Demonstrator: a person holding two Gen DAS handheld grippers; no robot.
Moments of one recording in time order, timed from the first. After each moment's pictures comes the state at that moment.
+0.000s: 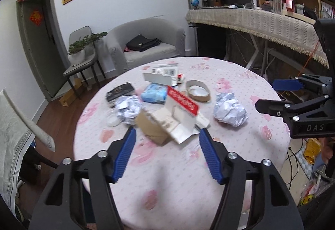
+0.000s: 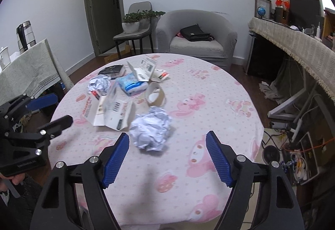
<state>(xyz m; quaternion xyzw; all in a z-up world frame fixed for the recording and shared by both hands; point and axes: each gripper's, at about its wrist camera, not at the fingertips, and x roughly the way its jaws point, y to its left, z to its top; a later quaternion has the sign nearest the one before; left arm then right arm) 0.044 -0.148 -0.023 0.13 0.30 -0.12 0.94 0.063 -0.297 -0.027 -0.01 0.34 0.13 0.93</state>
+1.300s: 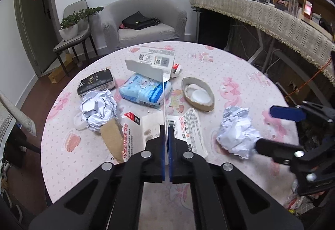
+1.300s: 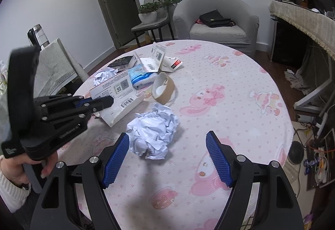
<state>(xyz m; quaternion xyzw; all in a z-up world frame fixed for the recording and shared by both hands) 0.113 -0.165 -0.042 0.07 0.38 -0.13 0.92 0.102 -0.296 -0.050 0.02 0.38 0.22 0.90</state>
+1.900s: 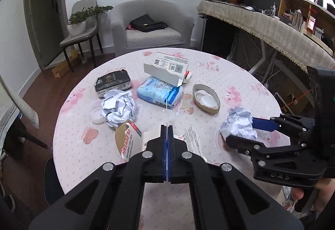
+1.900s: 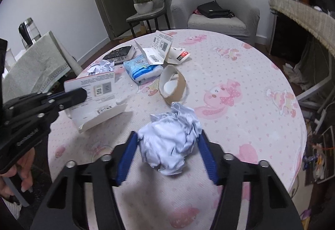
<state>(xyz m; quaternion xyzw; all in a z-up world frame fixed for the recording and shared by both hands) 0.098 -0.136 -0.025 0.03 0.37 -0.11 0.92 0.119 -0.261 -0.059 -0.01 0.40 0.18 0.90</state>
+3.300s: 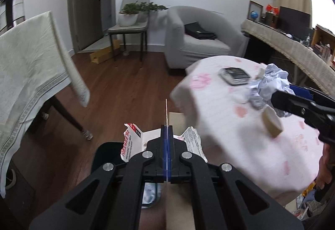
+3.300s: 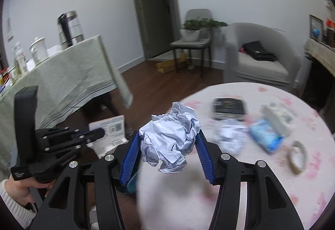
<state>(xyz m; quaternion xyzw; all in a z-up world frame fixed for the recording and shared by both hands) 0.054 0.121 -0.032 -0.03 0.35 -0.01 0.94 0.101 -0.039 -0.004 -0.03 0.31 0.30 0.90</state>
